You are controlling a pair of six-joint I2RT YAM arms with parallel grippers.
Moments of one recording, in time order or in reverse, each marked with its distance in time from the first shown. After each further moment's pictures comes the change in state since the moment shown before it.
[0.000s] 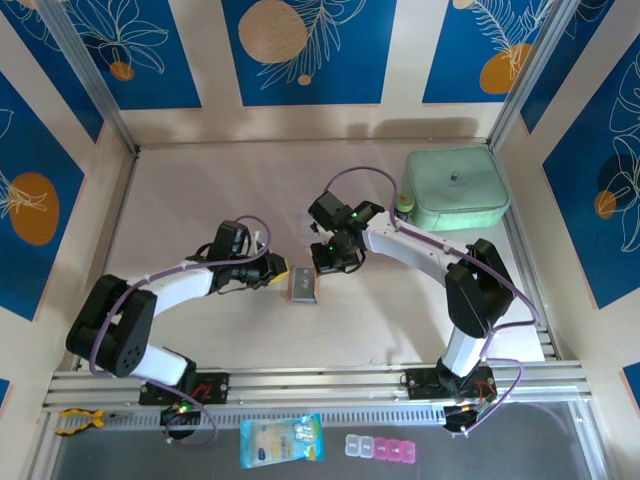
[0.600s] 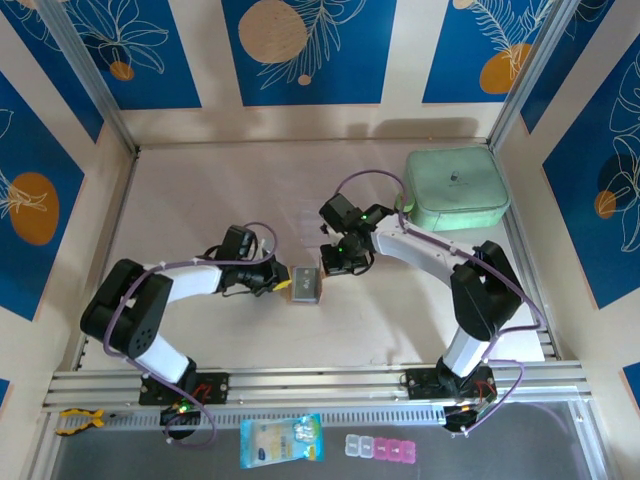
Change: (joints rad) left arm -0.029 0.114 0.000 0.030 0.023 -0.008; right arm -0.054 -0.043 -0.097 0.040 -0.005 -0.018
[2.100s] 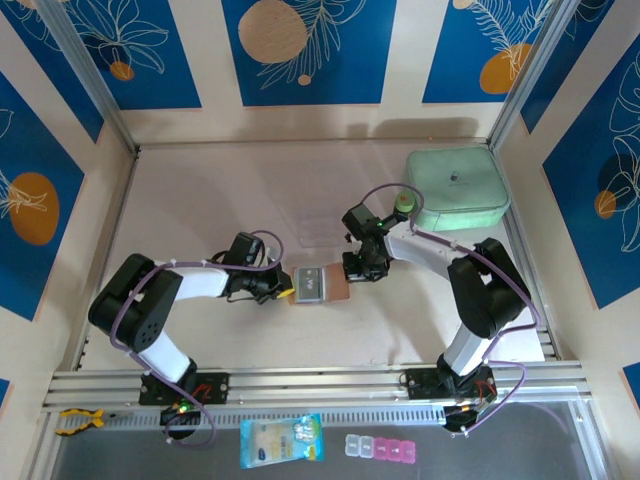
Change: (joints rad) left arm -0.053 0.047 -0.021 0.026 -0.038 -0.030; right arm -0.124 -0.004 -0.194 0.093 0.024 -0.003
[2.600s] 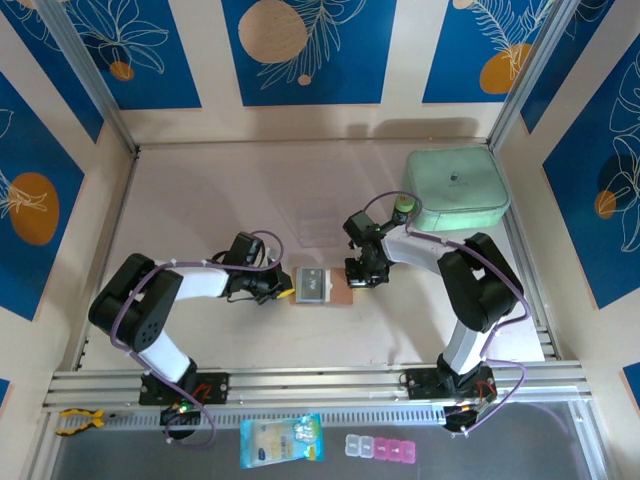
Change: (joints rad) left arm 0.000 0.002 0.000 0.000 0.000 0.000; right arm -0.008 0.052 -0.049 0.052 0.011 0.035
